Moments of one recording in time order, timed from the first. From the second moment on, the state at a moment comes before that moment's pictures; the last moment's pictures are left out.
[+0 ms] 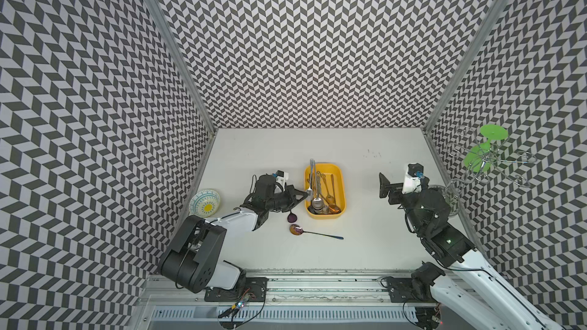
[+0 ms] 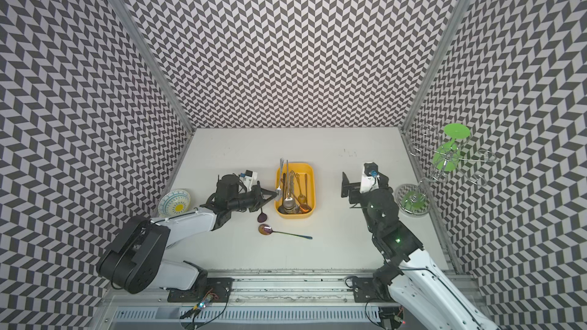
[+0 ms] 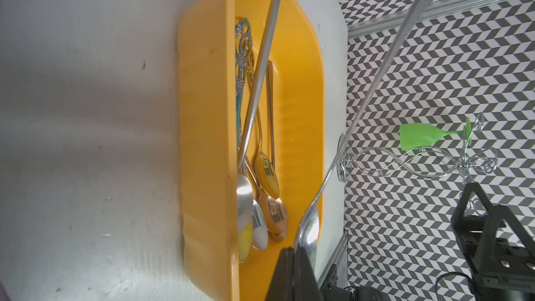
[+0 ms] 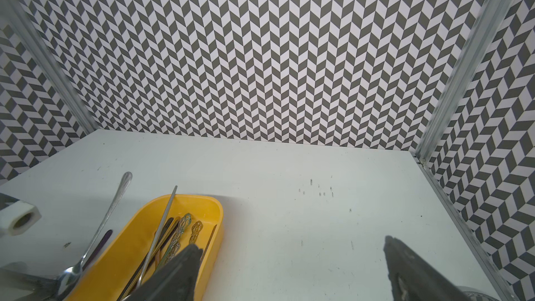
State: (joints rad) left arm -0.41 1.44 0.53 0.39 0.62 -1.02; right arm 0.52 0.65 0.57 -0.07 0.40 0.05
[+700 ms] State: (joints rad) left arm -0.43 1.41 0.57 0.37 0.58 -1.06; right arm 0.52 0.65 0.57 -0.07 0.39 0.05
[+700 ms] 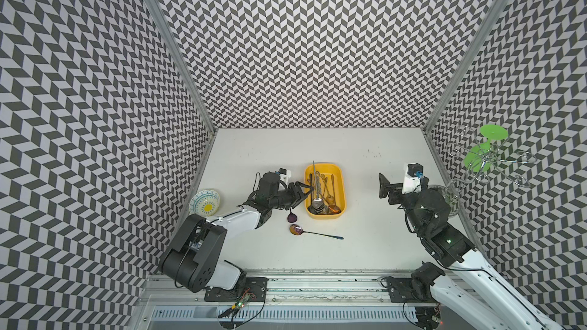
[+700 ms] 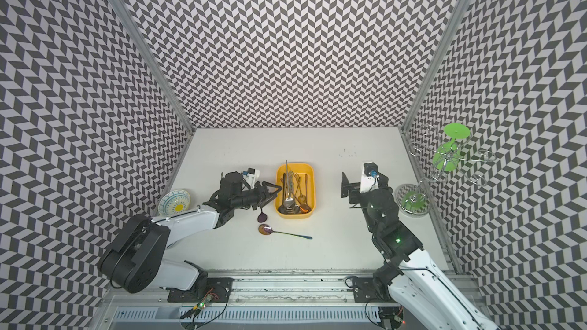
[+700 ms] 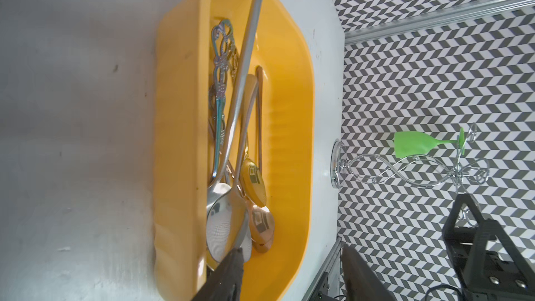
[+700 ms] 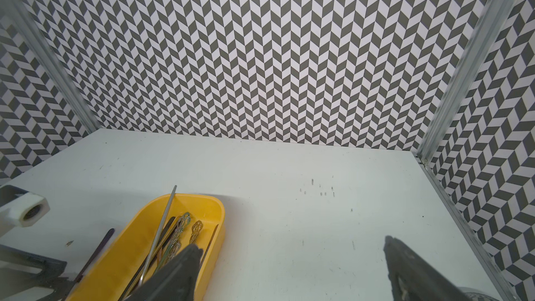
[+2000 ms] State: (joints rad) left arm -0.04 0.99 0.64 0.07 0.48 -0.10; right arm 0.69 1.72 1.21 -0.18 -0.08 0.32
